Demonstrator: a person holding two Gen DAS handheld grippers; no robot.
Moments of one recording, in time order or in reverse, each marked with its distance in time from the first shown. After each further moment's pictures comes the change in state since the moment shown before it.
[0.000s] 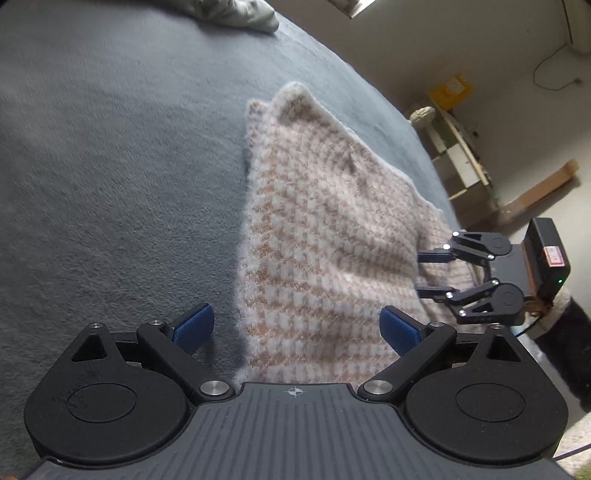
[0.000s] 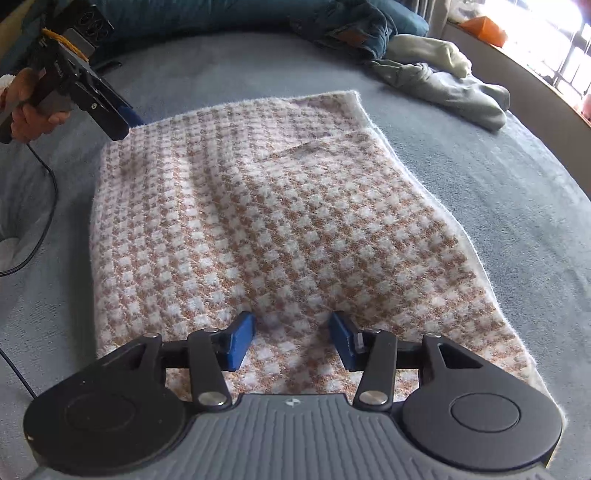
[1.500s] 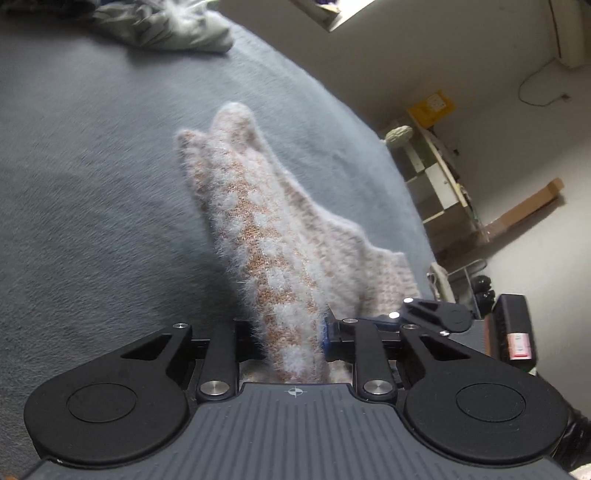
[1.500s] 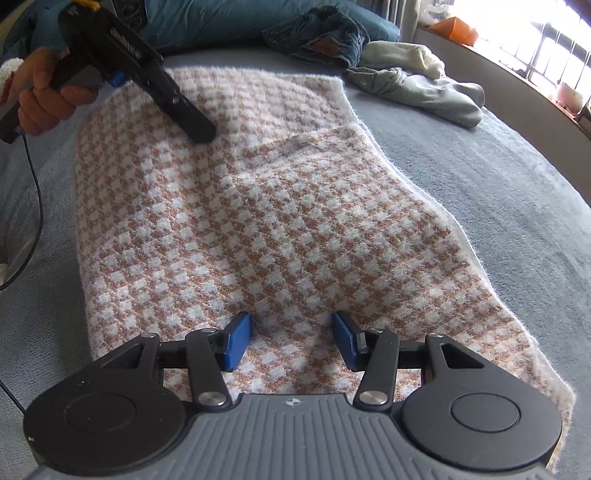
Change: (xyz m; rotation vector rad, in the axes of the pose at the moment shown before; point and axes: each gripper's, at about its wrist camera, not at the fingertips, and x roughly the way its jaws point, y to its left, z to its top) left arm 0.031 -0.088 0.043 0.020 -0.060 -0.039; right arm -0.005 0.005 -0.019 0.074 -0.078 -0.043
